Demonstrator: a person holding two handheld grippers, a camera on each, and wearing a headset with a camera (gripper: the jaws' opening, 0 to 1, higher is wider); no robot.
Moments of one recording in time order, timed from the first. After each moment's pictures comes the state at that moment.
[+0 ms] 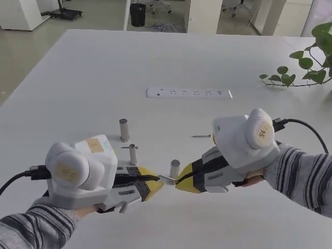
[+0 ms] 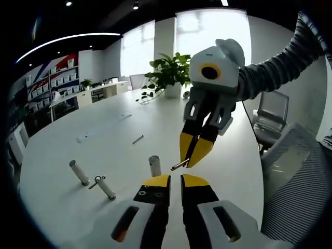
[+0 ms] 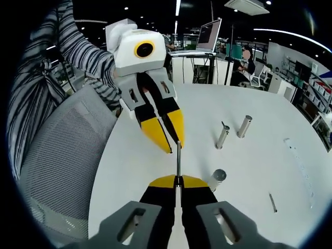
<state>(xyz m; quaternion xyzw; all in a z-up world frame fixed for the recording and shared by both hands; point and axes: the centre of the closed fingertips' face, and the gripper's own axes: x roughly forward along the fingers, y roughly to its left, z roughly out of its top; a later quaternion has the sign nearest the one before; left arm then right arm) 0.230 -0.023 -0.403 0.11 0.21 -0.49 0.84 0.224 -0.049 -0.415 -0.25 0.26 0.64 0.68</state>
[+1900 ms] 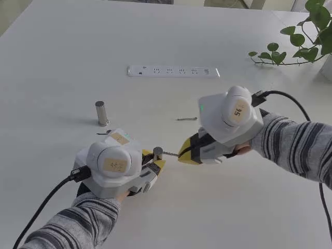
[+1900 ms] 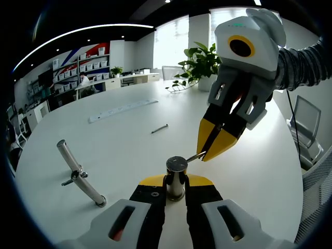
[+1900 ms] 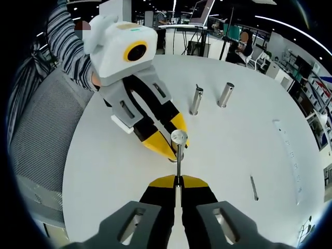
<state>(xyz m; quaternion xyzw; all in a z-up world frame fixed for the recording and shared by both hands) 0.298 -0.058 -0.466 0.08 0.25 -0.37 0.89 0.287 -0.087 -0.457 -0.34 0.30 0.59 0.66</state>
